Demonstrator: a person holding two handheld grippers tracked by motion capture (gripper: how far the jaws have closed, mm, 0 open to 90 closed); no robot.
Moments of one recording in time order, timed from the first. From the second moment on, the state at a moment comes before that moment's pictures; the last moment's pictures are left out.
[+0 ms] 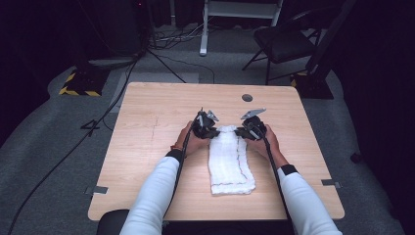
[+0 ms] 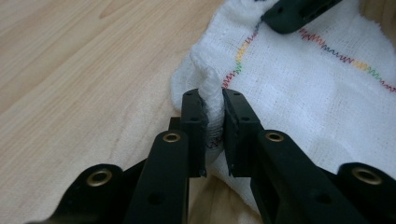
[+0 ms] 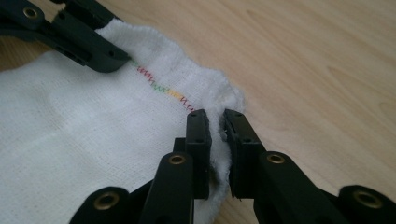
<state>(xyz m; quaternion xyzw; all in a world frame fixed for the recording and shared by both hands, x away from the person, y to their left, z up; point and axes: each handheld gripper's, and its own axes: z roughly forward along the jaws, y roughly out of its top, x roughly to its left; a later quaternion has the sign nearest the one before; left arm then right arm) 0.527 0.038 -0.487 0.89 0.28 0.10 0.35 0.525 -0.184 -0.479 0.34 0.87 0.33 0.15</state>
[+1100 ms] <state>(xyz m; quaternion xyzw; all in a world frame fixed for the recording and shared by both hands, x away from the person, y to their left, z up) 0.441 0.058 -0.438 0.88 0.13 0.12 0.43 0.435 -0.219 -0.428 0.23 0.86 0.42 0.16</state>
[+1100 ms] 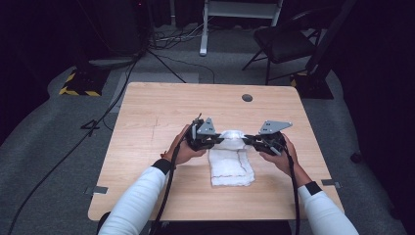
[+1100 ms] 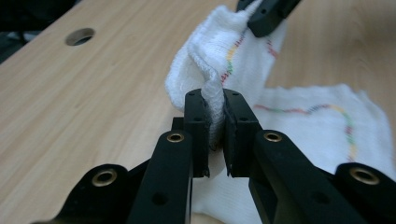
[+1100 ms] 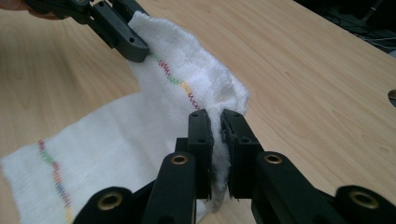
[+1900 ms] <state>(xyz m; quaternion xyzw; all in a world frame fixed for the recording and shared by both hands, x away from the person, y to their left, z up) 0.383 0.060 -0.466 0.91 0.08 0.09 0.39 0.370 -0.230 -0.461 0.19 0.89 0.39 0.12</state>
